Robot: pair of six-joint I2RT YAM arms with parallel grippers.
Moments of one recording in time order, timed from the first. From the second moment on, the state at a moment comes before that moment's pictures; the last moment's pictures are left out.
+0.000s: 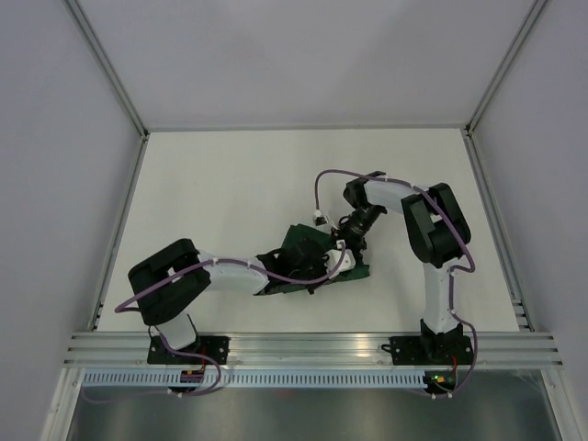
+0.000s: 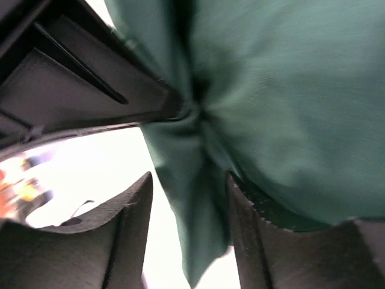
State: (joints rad) left arm -1.07 1.68 0.75 0.26 0.11 0.22; right arm 0.42 2.12 1.40 -1.24 -0.77 -0.91
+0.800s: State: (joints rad) left arm -0.78 1.86 0.86 0.26 0.74 -0.02; right arm 0.20 1.31 0.78 -0.62 -0.80 -0.97
